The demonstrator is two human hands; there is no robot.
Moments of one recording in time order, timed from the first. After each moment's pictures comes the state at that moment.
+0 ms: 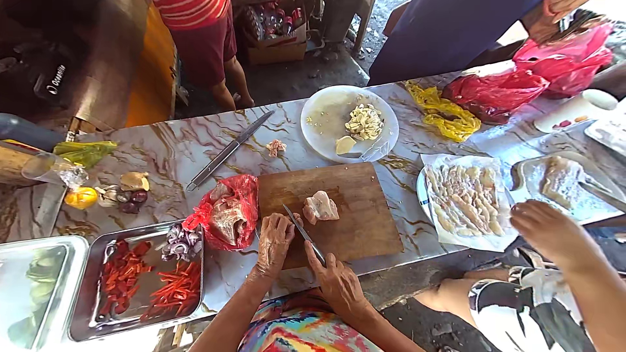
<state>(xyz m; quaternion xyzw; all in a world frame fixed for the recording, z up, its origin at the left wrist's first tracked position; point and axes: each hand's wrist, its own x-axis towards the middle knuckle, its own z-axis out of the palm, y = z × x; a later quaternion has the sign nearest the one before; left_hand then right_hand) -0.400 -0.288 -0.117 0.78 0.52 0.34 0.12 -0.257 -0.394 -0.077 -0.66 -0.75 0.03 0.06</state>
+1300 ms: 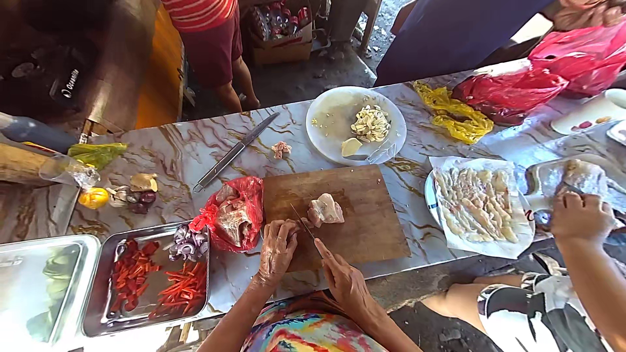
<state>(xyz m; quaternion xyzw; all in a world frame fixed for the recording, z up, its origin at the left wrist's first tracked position) -0.410 -0.301 -0.123 0.76 0.51 0.37 0.14 -0.244 -0.387 -0.086 -0.64 -0.70 0.16 0.27</state>
